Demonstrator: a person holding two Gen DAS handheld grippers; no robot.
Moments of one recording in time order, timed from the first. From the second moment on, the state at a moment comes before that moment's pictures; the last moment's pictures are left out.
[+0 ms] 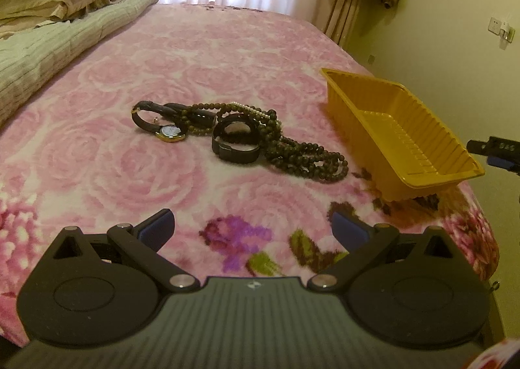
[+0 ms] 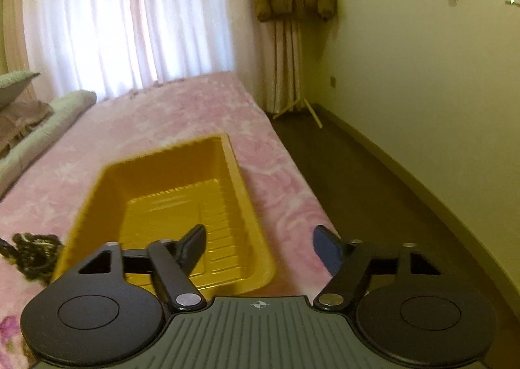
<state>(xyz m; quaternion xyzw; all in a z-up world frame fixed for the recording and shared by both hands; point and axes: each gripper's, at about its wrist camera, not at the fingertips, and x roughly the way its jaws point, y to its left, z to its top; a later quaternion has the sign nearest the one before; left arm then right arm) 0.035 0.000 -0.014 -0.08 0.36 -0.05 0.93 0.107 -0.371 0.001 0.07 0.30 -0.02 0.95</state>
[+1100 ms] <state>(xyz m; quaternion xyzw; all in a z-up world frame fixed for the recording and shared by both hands) 0.050 -0.008 -0.028 -0.10 0.37 -0.07 0.92 0.143 -0.376 -0.014 0.10 0.37 0.03 0.92</state>
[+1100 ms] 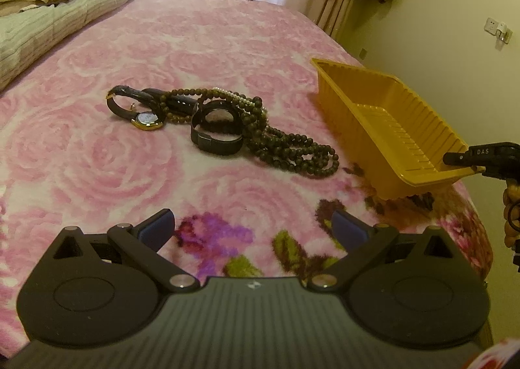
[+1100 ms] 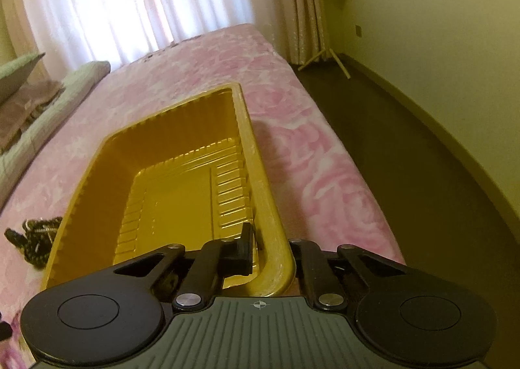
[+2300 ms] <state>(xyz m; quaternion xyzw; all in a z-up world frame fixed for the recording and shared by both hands) 0.070 0.022 -0.003 -0.01 0.35 -0.09 0.93 0.121 -0.279 0.019 -0.27 0.30 -0.01 0.91</state>
